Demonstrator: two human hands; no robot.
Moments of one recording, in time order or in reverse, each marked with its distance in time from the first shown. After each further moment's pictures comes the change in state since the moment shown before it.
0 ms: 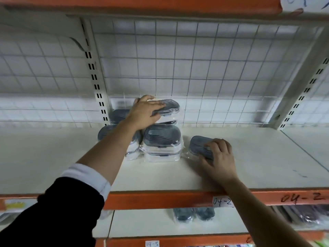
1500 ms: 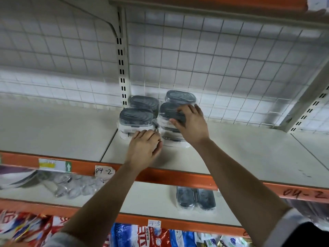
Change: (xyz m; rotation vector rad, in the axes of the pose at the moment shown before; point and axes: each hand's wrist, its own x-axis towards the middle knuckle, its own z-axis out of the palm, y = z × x) left_hand -0.177 0.048 0.033 0.091 0.388 -0.069; right_hand 0.049 -0.132 -0.002 0.123 -0.039 -0.239
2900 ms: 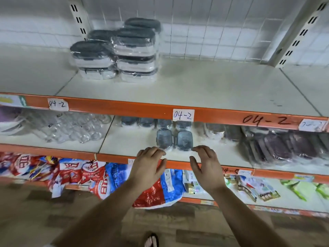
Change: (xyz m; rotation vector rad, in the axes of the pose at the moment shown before) left_hand -0.173 0.202 0.063 -0.130 -0.492 -0.148; right_hand -0.325 0.162 -0.002 0.130 -0.180 0.173
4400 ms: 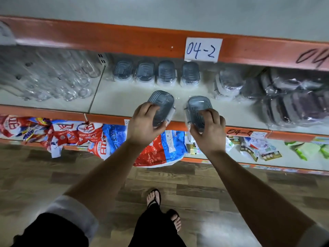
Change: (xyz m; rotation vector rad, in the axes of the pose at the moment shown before) left_hand 0.002 -0.058 0.086 -0.072 0.110 -0.129; right_hand 0.001 0.044 0.087 -0.148 0.015 0.162
